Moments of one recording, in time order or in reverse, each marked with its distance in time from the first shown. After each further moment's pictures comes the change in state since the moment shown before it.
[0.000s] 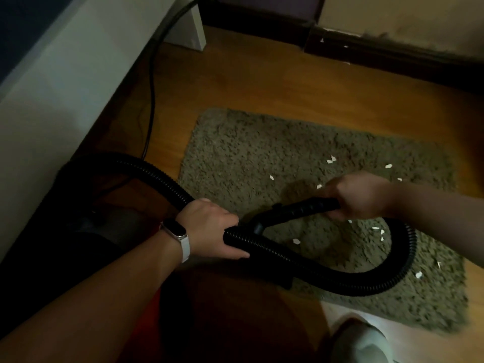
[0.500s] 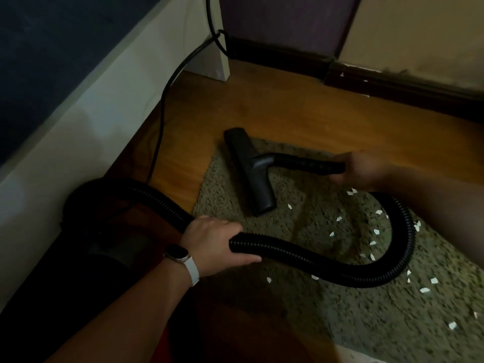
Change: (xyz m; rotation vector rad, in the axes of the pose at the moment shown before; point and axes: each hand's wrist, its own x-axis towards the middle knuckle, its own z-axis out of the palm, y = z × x) left_hand -0.007 -0.015 -0.020 -0.147 0.115 -0.305; right_hand 0.075 0.048 -0.059 0.493 0.271 0.329
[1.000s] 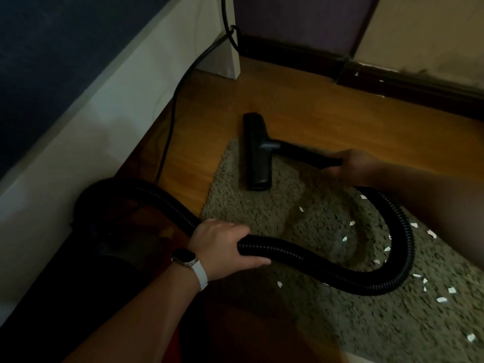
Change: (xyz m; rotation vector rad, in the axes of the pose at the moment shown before) left_hand -0.006 -0.011 0.009 -0.062 0.105 -0.024; right_hand 0.039 -0.017 0.012 0.133 -0.027 0.123
